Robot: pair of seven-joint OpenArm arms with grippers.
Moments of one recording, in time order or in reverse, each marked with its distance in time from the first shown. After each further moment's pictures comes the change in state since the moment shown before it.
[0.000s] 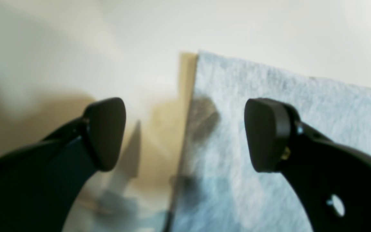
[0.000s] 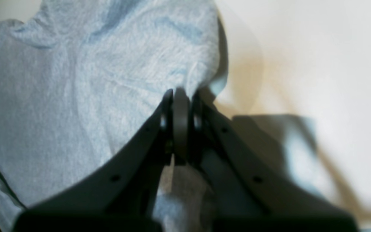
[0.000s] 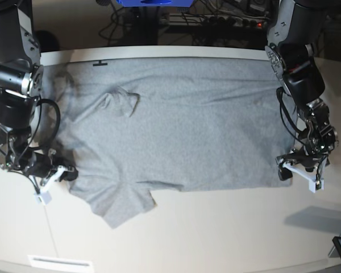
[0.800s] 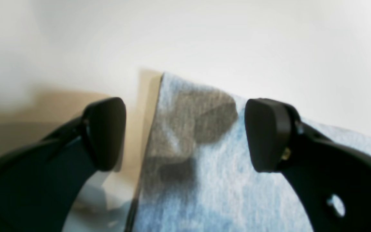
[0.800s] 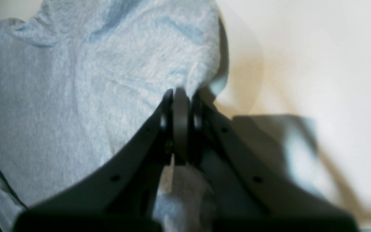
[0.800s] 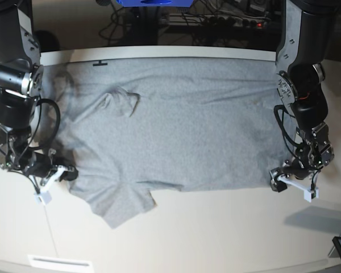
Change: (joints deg) left arm -11.3 -1.6 0.5 -21.3 -0.3 0.0 -5.4; right arm 0.0 0.0 0.0 0.0 0.0 0.0 0.0
